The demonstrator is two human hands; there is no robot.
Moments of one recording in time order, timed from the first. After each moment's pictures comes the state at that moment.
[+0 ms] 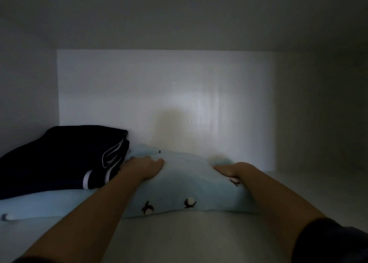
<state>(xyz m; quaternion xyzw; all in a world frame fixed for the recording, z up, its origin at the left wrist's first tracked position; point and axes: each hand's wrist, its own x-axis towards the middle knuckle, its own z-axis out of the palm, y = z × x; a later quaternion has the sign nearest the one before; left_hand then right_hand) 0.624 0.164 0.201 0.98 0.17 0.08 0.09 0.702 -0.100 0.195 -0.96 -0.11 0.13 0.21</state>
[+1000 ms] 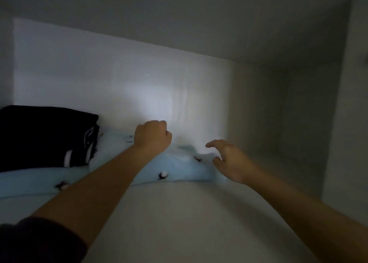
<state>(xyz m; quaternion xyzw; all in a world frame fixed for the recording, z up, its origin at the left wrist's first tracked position) 0.549 0.072 0.240 0.91 -0.06 0.40 0.06 0.500 -0.153 0.215 -0.94 -0.19 -0.24 0.14</state>
